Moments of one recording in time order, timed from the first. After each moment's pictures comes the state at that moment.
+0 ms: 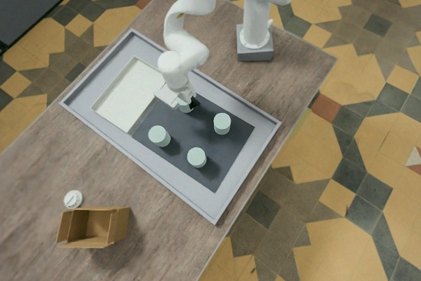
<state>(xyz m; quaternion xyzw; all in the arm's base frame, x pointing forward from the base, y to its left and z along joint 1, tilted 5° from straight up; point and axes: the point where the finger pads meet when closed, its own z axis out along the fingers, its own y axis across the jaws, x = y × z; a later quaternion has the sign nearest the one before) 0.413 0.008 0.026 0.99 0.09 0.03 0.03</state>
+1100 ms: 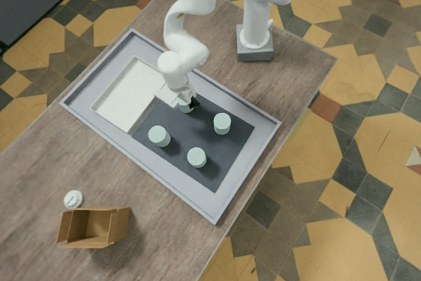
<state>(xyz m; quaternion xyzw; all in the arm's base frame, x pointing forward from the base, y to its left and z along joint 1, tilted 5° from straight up) 0.413 0.008 0.026 0.99 0.09 0.03 0.03</state>
